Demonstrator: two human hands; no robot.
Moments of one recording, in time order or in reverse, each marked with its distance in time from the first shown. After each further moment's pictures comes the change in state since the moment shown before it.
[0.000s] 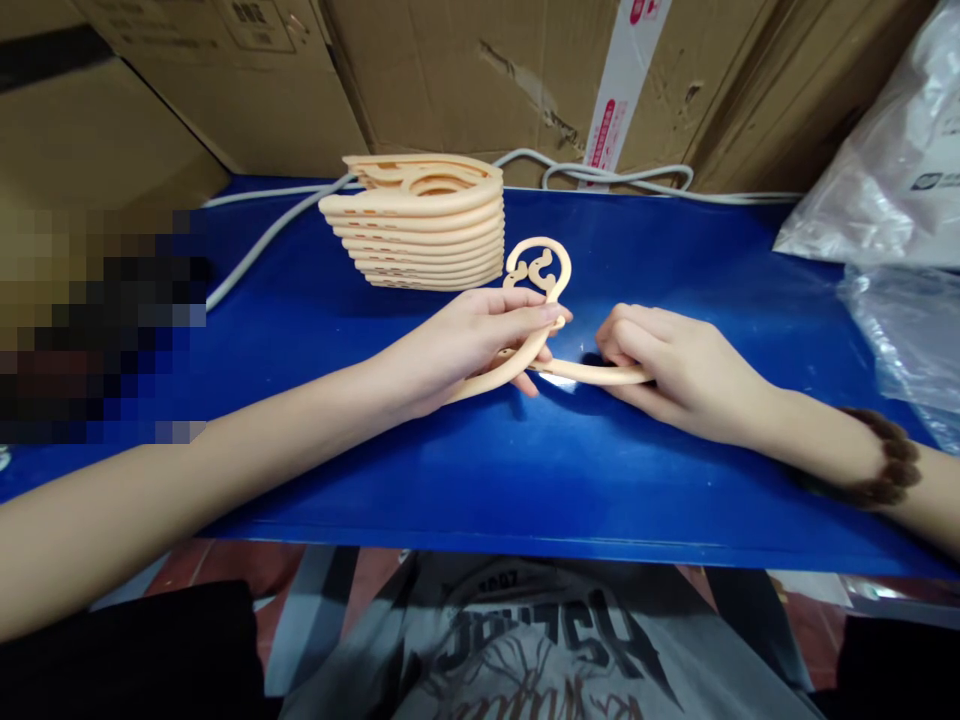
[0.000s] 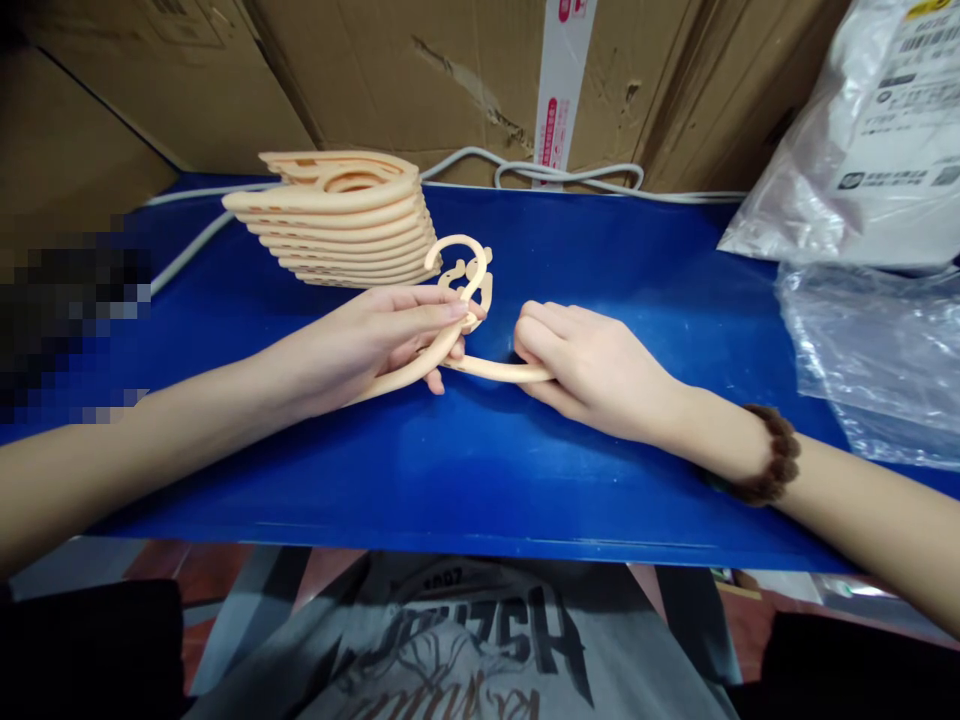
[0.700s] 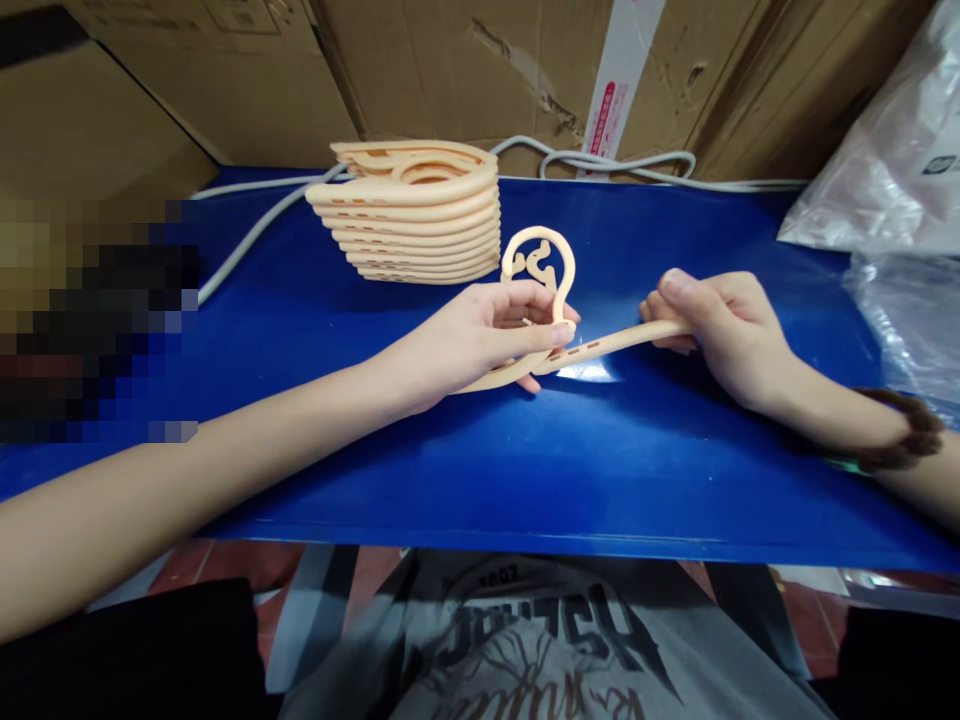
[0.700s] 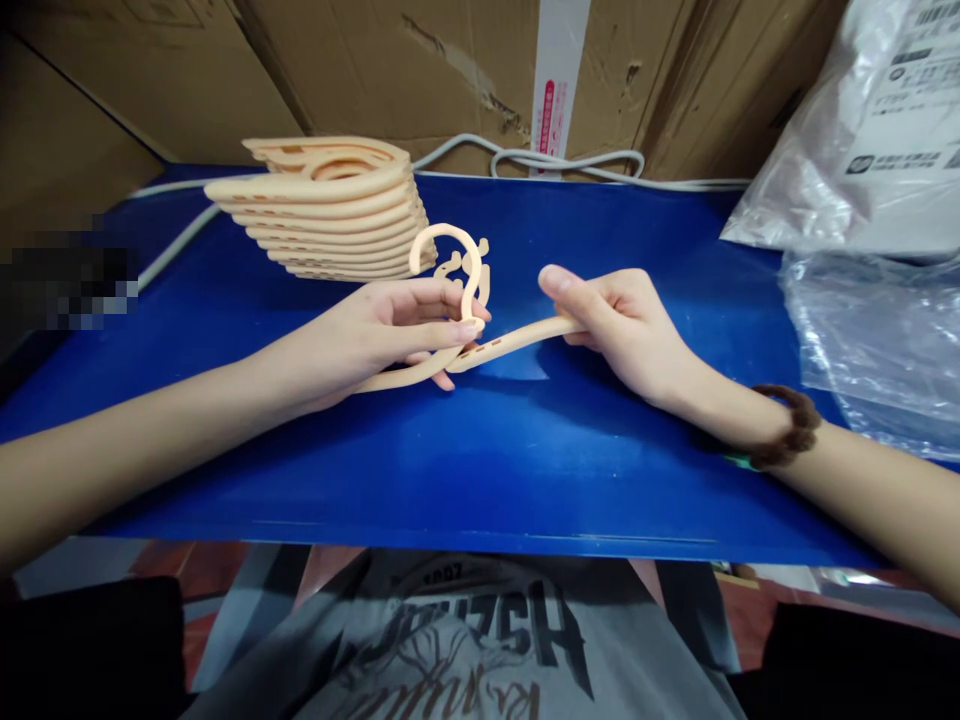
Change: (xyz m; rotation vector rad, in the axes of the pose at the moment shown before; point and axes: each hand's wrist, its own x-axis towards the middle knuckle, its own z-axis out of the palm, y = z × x) left_hand 0.000 -0.002 0.001 0.040 -0.085 0.039; right_hand -0.001 0.009 -0.001 0.712 0.251 0.544
